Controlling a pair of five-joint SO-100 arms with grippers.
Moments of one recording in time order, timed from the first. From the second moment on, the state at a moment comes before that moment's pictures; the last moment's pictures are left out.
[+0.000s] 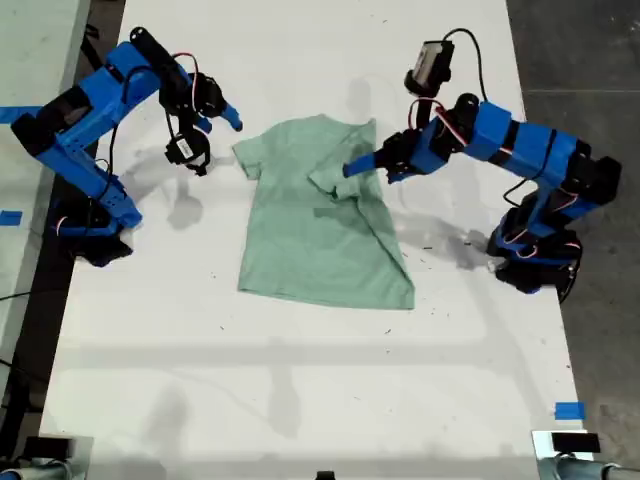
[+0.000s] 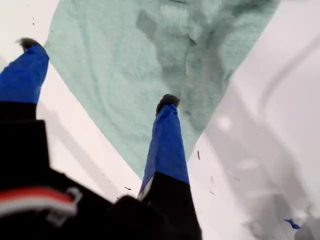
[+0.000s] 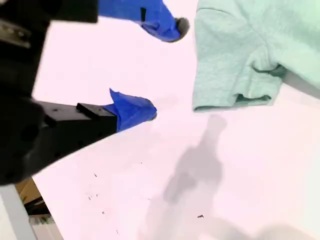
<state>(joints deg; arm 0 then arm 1) -38.2 96.8 85.2 83.2 37.4 25.4 106.7 93.8 81.3 -31.1</state>
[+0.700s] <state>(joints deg) -40.5 69.2 74.4 75.8 44.8 25.4 113.0 97.6 80.2 -30.1</state>
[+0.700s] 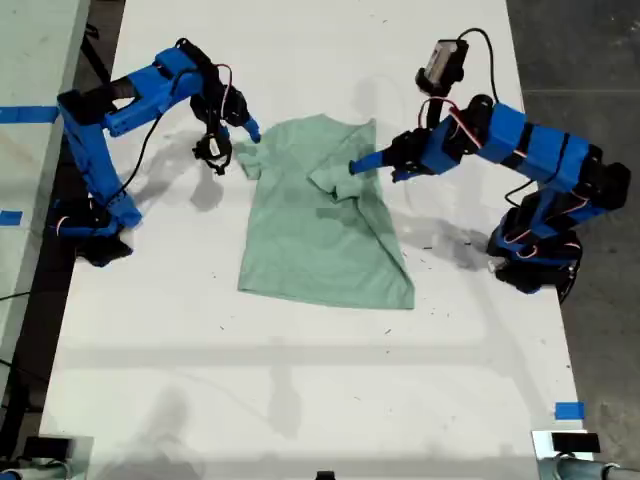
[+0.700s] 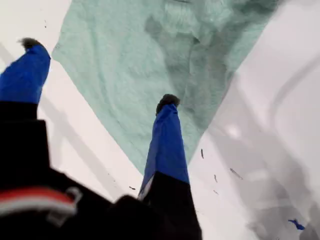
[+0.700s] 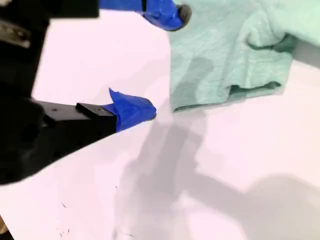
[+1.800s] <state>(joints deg) -37.7 61.8 49.8 87.4 43.1 25.7 122.9 105.9 81.0 -29.4</state>
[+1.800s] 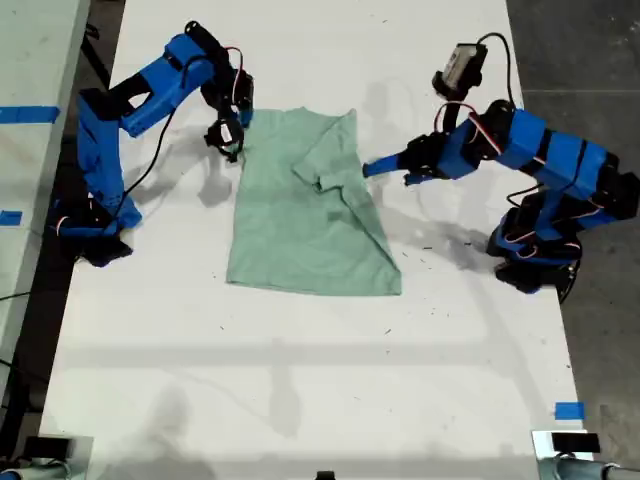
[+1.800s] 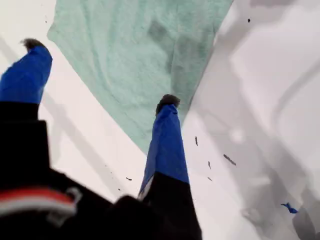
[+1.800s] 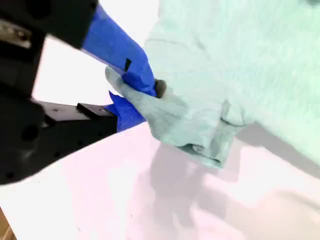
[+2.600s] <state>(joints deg) -21.6 41.9 43.3 54.9 44.4 25.4 125.7 109.7 80.9 -26.6</state>
